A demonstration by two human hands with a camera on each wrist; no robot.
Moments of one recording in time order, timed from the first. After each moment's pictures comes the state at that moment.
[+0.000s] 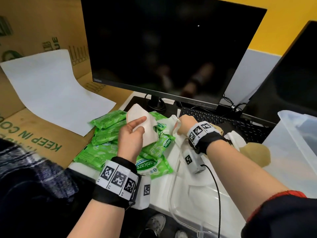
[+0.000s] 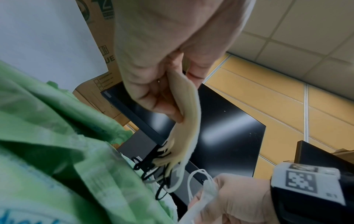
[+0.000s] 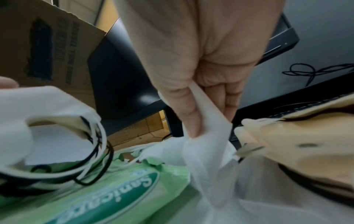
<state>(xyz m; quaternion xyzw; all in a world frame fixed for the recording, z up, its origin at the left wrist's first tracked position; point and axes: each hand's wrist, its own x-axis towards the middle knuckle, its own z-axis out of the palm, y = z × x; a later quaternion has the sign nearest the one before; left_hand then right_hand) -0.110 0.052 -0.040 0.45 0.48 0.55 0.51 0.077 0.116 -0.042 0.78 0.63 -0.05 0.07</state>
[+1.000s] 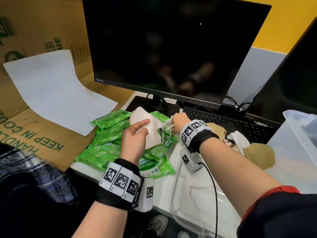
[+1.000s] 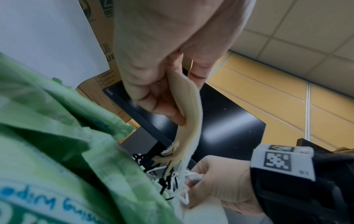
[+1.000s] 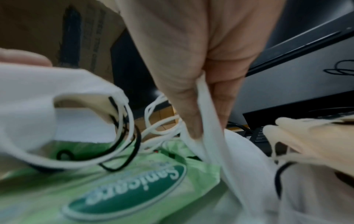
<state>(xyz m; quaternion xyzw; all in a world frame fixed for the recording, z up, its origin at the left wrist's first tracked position) -0.104 0.055 -0.052 0.44 0.47 0.55 0.53 0.055 0.123 -0.040 0.74 0.66 -0.04 0.08</state>
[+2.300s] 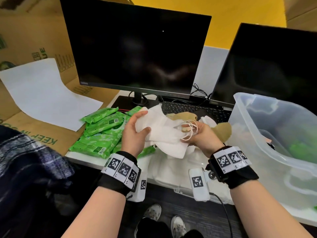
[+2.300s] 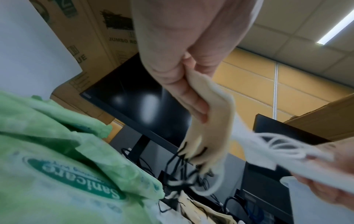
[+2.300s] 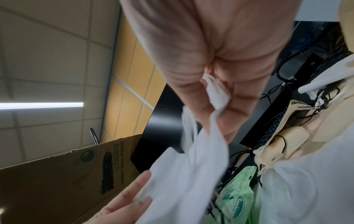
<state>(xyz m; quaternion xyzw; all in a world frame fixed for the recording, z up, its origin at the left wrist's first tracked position) -0.088 -0.013 -0.043 0.56 0.38 0.54 0.51 0.096 -0.080 -0.022 0.61 0.45 -0.39 -0.52</state>
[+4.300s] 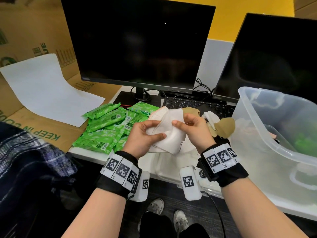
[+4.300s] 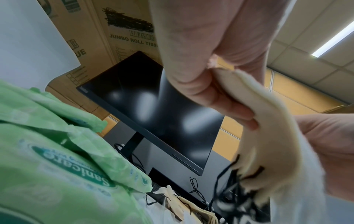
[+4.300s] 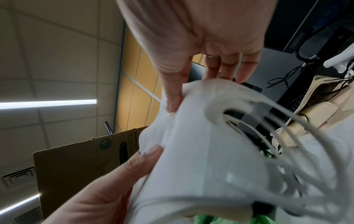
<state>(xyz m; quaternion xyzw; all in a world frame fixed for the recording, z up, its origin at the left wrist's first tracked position) -0.090 -0.032 -0.036 0.59 0.31 0.44 0.59 0.064 -0.073 -0.023 0.58 0.48 -0.31 -0.58</state>
